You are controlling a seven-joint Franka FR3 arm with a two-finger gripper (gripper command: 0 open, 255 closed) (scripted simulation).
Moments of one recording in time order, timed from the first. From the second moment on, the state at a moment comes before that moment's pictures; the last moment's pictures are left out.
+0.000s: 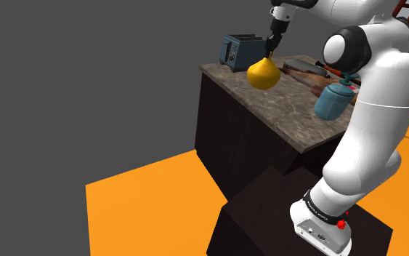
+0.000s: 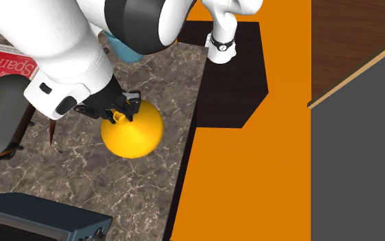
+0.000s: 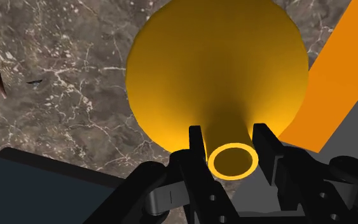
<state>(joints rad) -0.25 0.33 -0.35 -1.24 0.14 1.60 -0.75</state>
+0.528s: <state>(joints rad) -0.28 0.40 -0.35 -1.02 0.16 1.45 -0.75</state>
